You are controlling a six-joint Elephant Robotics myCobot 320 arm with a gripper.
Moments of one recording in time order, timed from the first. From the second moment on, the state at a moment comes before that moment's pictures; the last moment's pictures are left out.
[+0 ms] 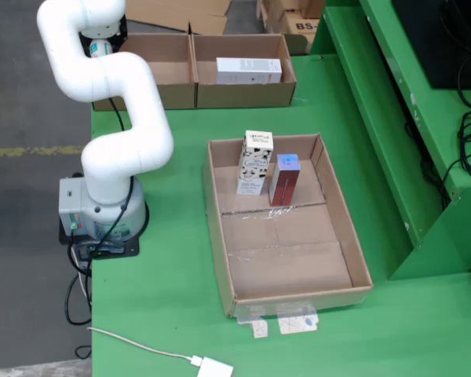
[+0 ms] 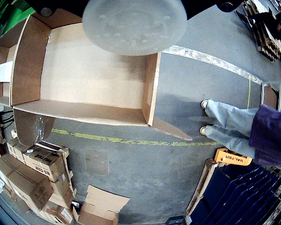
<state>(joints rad) 1.81 -1.04 -0.08 -0.27 1.58 0.17</state>
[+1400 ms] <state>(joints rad) 1.70 -1.37 -0.03 0.38 1.04 -0.17</state>
